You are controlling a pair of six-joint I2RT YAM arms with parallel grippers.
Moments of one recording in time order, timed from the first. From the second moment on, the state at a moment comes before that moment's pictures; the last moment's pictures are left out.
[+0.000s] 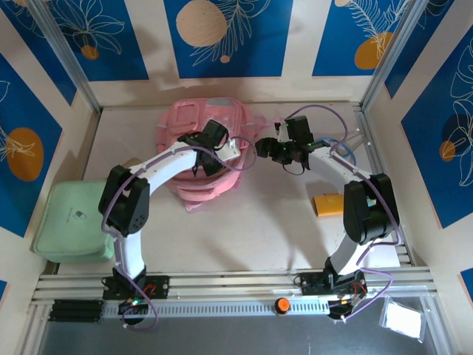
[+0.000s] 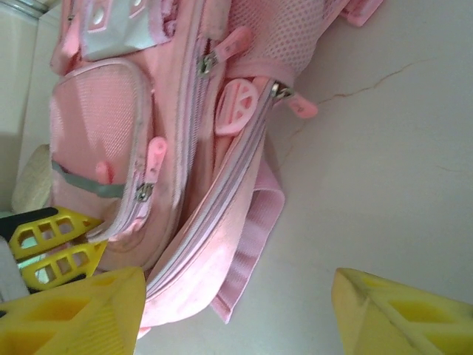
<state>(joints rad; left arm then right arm) -0.58 1.91 1.52 -0.69 -0.13 0.60 0.30 1.69 1.18 -0.29 -0.43 0.51</state>
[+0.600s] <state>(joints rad) -0.55 1.52 1.20 -0.54 0.00 0.50 0.30 2.07 1.57 -0.23 -0.69 0.56</state>
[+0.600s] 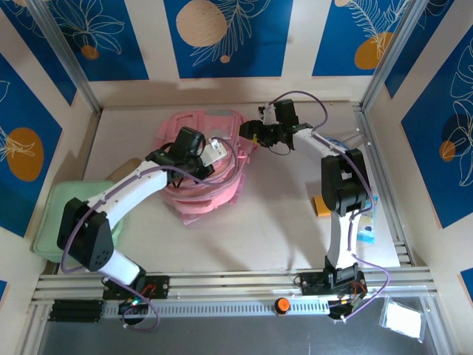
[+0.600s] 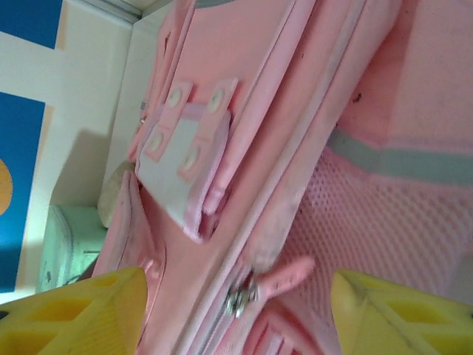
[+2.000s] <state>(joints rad) -0.49 1.48 1.13 -0.47 0.11 0.44 0.30 2.10 1.46 -0.10 -1.00 0.49</state>
